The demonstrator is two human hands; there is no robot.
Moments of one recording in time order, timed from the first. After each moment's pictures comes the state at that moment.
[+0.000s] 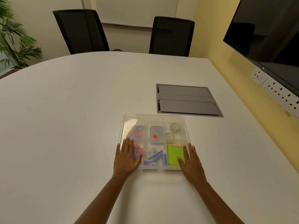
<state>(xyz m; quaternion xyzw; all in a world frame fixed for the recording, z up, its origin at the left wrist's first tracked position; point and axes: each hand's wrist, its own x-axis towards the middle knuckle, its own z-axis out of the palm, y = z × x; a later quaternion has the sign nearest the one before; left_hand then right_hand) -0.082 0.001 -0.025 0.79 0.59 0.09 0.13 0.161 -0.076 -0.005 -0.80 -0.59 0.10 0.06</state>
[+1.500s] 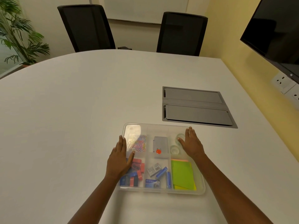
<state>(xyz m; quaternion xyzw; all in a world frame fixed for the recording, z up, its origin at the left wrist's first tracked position) -0.089 0.064 -0.018 0.73 0.64 0.14 0.20 0.194 0.079 0.015 -0.79 -0.60 0.14 0.04</state>
